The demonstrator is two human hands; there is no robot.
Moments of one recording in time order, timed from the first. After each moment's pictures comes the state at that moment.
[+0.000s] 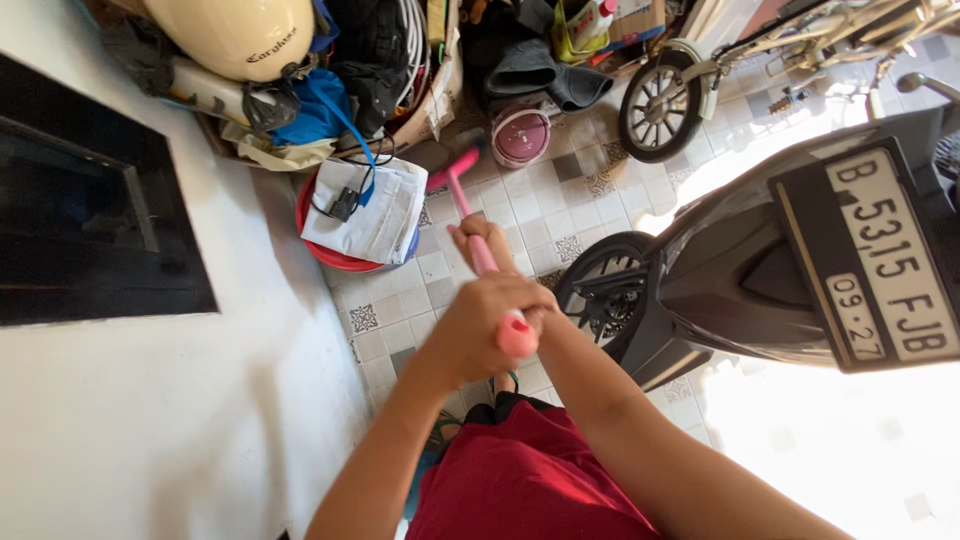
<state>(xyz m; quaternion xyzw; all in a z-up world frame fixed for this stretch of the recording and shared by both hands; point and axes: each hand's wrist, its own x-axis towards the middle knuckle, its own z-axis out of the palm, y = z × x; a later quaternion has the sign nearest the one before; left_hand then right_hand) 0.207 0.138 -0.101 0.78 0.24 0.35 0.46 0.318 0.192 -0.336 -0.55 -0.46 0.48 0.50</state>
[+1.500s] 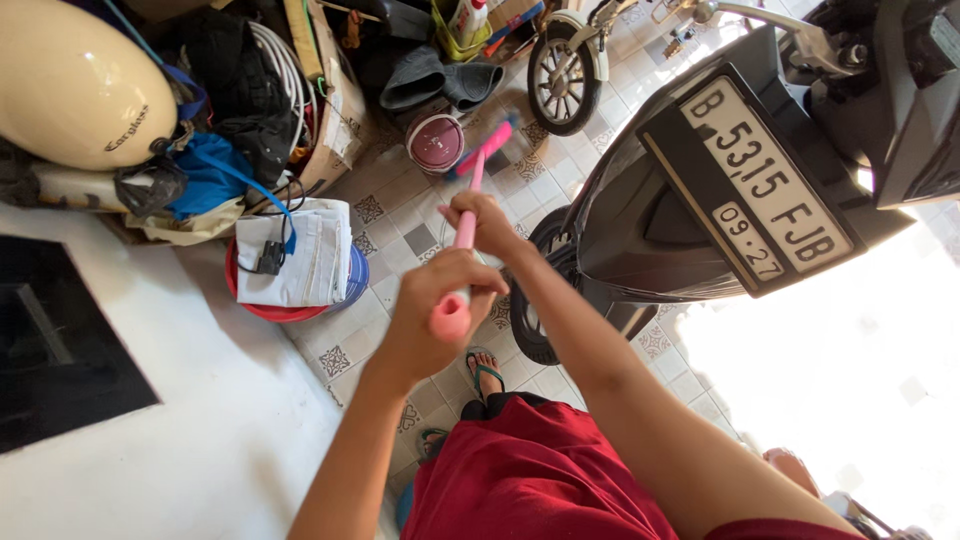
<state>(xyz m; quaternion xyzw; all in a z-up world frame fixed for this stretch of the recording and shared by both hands) 0.302 0.133 -0.082 0.77 0.19 0.35 0.50 0.490 0.192 -0.345 -0.59 -0.63 0.21 0.45</state>
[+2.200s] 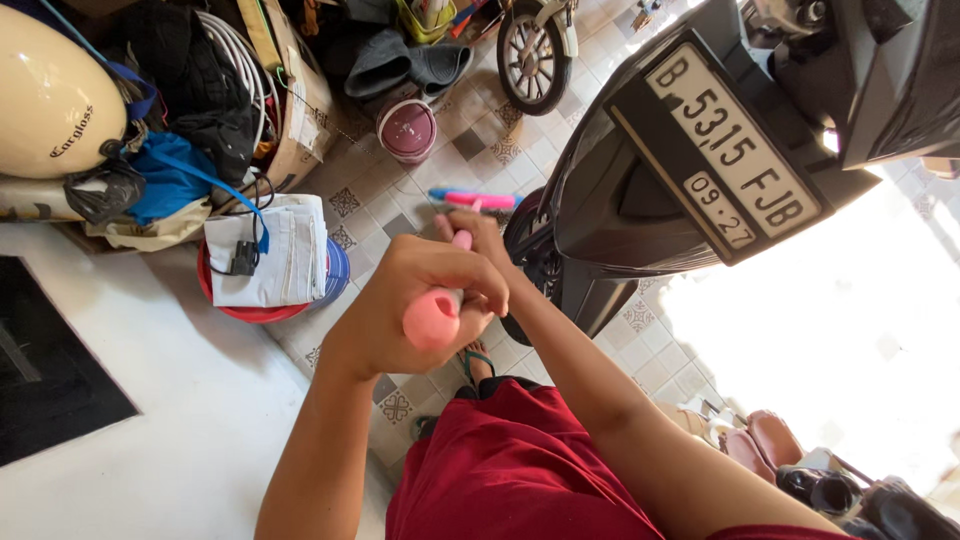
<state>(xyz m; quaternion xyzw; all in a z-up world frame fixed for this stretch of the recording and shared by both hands) 0.310 0.147 -0.032 0.78 0.06 0.23 0.58 0.463 0.121 -0.305 -0.67 -0.49 0.24 0.50</state>
